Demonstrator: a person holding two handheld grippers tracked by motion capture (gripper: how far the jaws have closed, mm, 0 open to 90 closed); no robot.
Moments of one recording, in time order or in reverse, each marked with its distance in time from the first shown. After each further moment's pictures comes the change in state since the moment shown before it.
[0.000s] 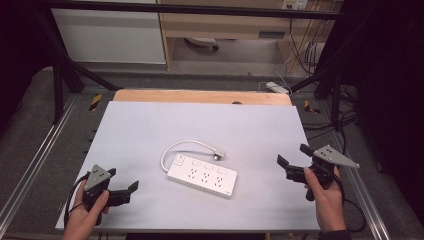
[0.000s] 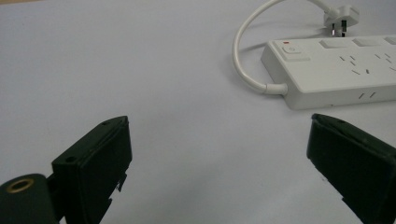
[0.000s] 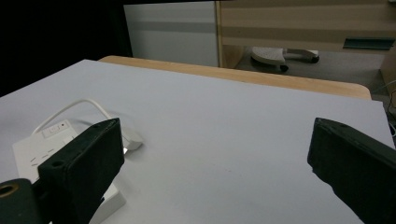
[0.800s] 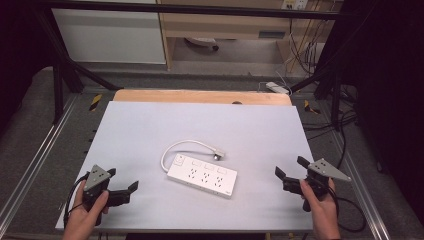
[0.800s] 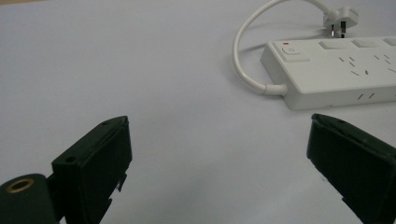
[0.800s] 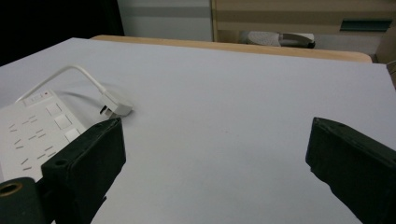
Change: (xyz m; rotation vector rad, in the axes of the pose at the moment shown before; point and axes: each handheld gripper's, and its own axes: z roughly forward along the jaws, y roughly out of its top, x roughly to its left) left arm 0.000 0.000 0.000 -0.002 -0.005 -0.006; right arm -0.001 -0.047 0.005 0.038 -0.022 0.007
